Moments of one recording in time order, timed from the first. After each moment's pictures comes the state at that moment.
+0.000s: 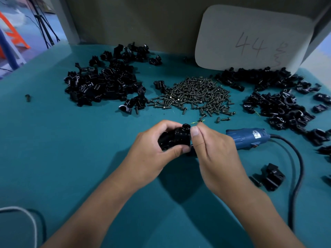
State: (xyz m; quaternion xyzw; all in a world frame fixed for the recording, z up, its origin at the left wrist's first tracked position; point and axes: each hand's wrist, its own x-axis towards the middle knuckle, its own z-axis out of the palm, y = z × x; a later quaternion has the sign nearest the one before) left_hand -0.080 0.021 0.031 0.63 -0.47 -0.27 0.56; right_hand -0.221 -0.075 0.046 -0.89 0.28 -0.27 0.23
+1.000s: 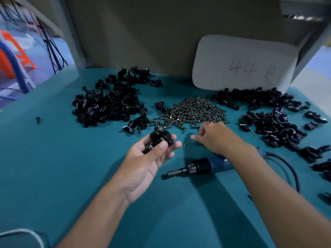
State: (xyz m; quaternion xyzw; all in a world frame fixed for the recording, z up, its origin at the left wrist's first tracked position) left_hand -0.068 0.019 0.037 0.34 -0.19 -0.50 0.78; right_hand -0.177 -0.194 0.054 -0.90 0.42 0.05 0.13
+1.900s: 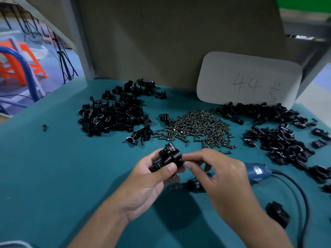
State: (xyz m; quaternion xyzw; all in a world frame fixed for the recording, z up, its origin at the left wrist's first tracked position) left_hand -0.068 0.022 0.041 0.36 -0.25 -0.53 0.73; right_hand -0.218 -0.090 0.072 -0.89 0.15 -0.37 0.22
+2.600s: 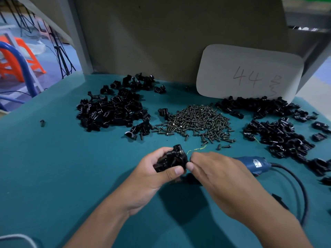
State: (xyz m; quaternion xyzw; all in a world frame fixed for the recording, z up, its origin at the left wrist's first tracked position) left_hand -0.071 0.018 0.029 0.45 -0.33 -0.48 0.68; right_hand -0.229 -0.092 0.086 -0.98 0.19 -0.08 0.05
